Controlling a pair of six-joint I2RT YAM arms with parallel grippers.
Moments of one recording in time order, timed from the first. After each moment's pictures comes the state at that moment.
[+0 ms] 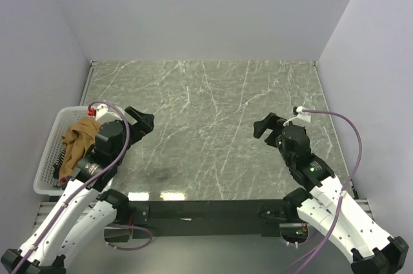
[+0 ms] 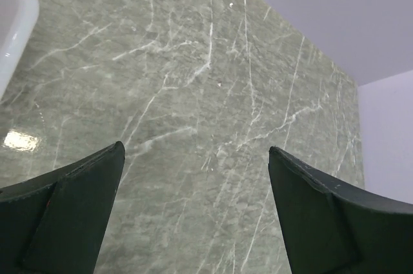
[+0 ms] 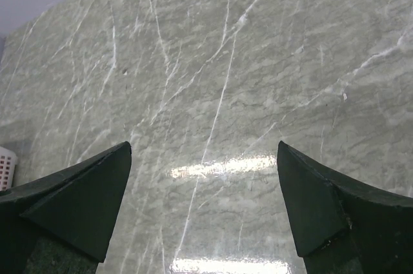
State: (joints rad) left arm -0.44 0.60 0.65 -0.37 -0.34 -0.83; right arm 0.50 0.62 0.55 -0.31 0.36 0.65
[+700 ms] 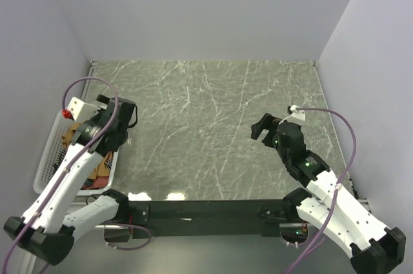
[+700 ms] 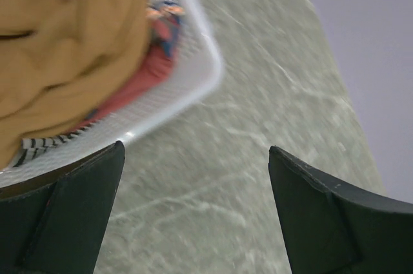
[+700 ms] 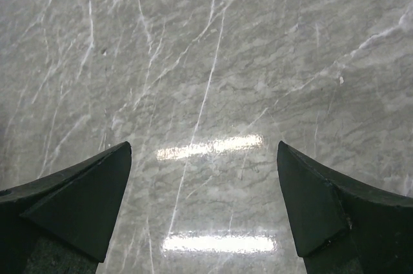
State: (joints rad) left arm -0.43 0.92 1.09 -1.01 -0.85 -1.36; right arm 0.50 0.69 0.55 -0.33 0.35 0.65
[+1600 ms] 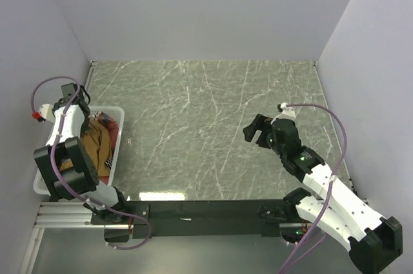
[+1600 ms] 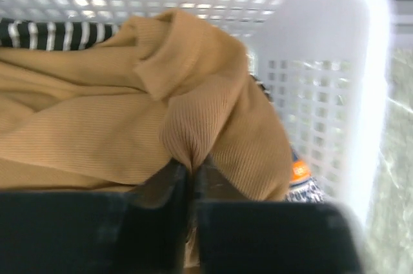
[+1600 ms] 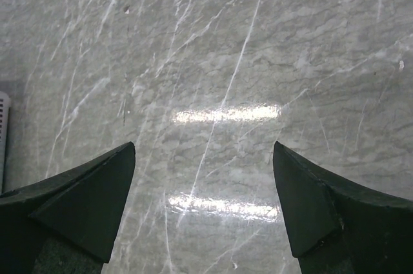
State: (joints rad) left arm 0.38 1.50 1.09 -0.72 -0.55 -1.15; right arm 0.50 0.79 0.56 -0.30 0.19 0.65
